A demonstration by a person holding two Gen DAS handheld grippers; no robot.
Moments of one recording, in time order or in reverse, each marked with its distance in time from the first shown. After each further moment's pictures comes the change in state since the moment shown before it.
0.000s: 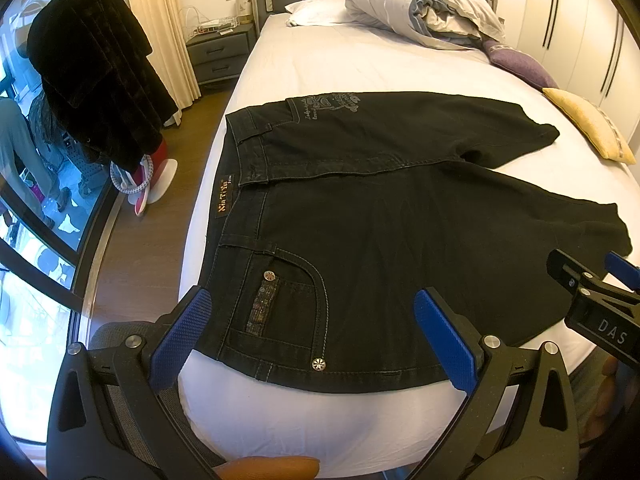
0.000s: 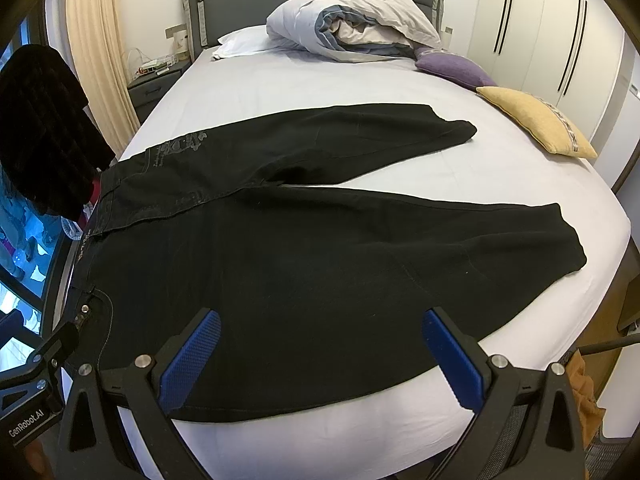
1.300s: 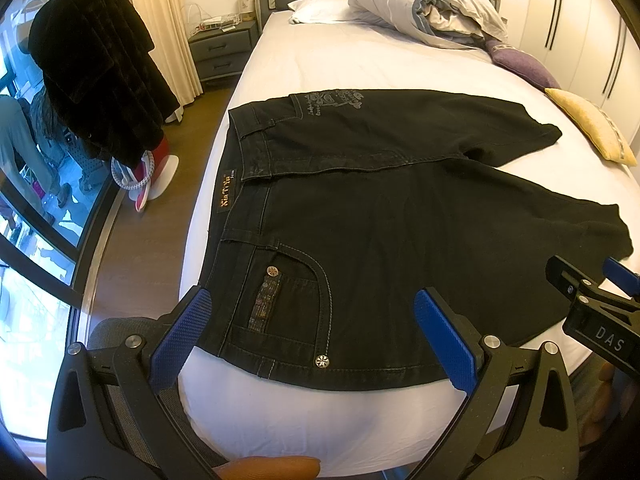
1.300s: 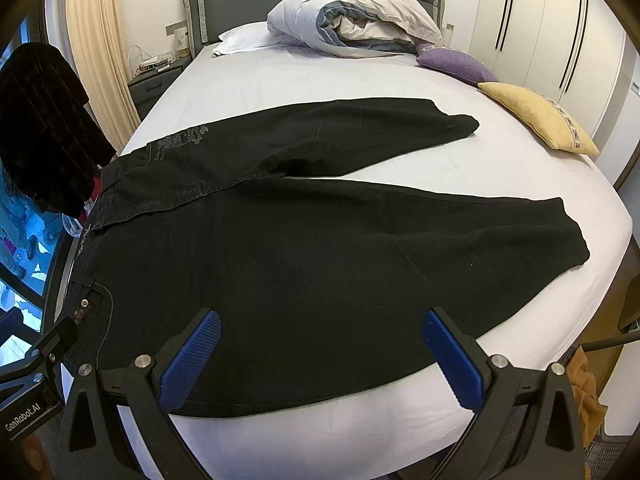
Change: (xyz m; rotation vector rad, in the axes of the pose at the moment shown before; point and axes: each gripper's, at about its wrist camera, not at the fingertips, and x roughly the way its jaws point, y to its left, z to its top) left arm 0.002 -0.002 -0.004 0.000 0.005 -0.002; right arm 0.009 0.009 -0.009 -0.002 0.010 0.005
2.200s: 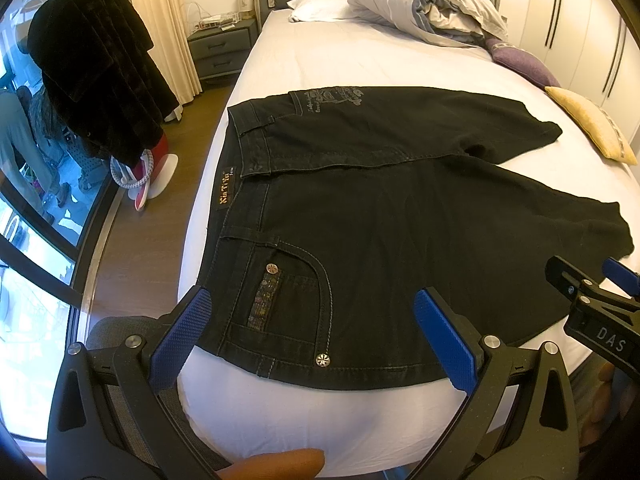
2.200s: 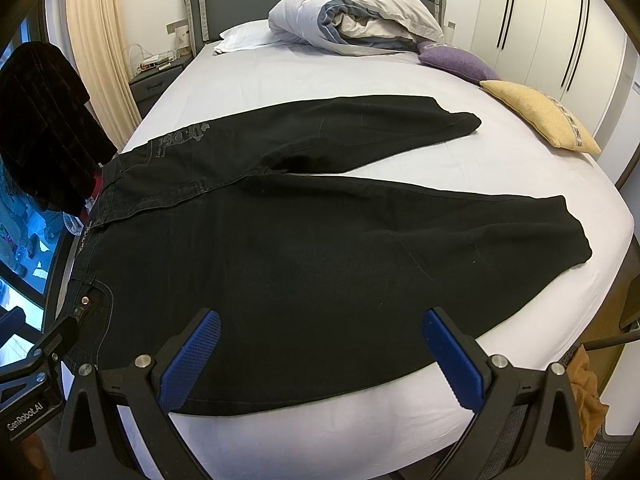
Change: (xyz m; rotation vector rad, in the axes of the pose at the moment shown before) left arm 0.002 0.005 -0.001 0.000 0.002 -0.002; right arm 0.000 0.000 -0.004 -0.002 0.009 0.005
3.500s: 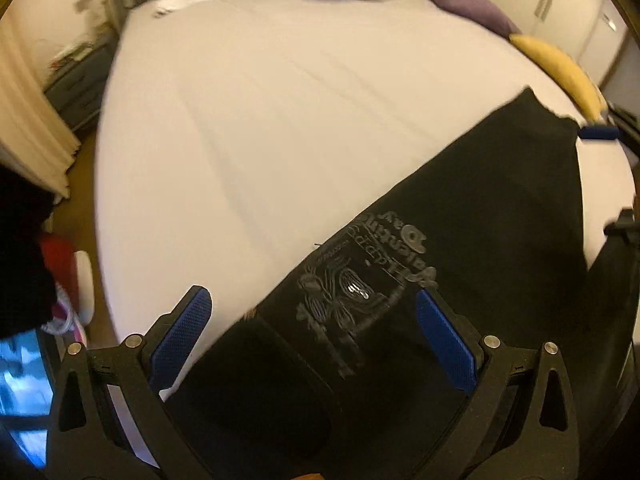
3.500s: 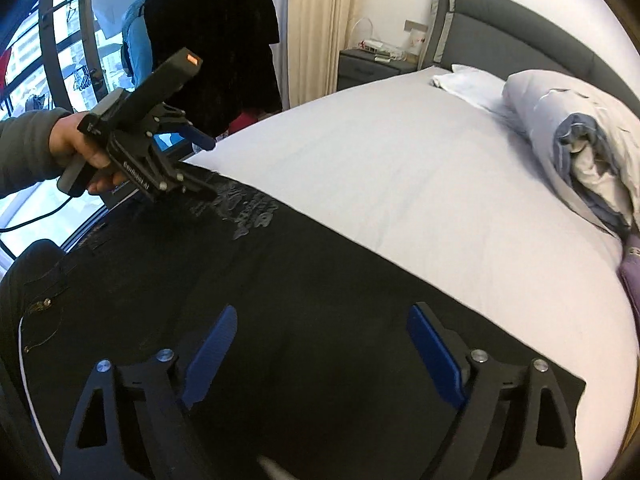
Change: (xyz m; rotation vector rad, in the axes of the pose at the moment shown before) left arm 0.272 0.032 0.297 0.382 0.192 -0.297; right arm 0.174 0.025 0.264 -0.777 -0.045 0.514
